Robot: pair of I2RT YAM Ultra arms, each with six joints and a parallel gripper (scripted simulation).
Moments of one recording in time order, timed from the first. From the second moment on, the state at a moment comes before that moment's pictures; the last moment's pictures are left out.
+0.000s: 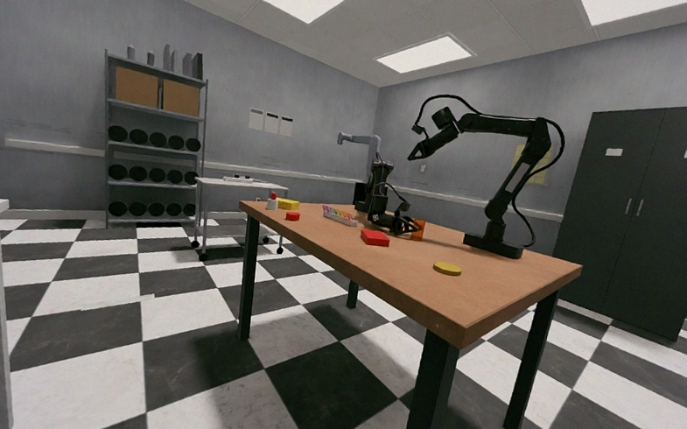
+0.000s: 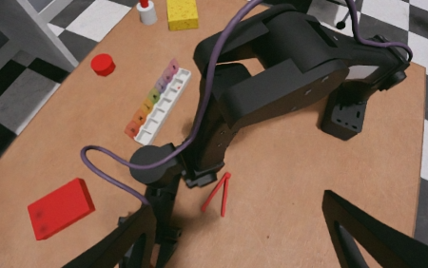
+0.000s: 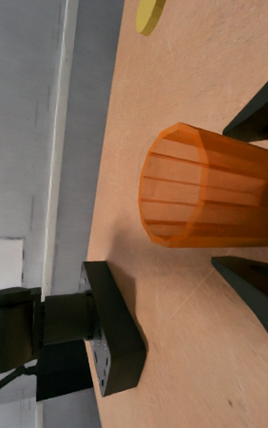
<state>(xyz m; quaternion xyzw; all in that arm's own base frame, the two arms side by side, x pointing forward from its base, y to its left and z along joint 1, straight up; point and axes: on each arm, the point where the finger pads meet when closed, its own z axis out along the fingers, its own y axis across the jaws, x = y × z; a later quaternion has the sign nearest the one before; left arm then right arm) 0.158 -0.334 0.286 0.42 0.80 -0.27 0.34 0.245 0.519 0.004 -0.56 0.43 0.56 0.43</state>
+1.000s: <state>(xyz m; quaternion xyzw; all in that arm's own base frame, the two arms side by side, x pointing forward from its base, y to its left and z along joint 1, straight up) 0.158 -0.334 0.286 0.42 0.80 -0.27 0.34 0.271 0.402 0.044 -0.52 0.49 0.51 0.48</state>
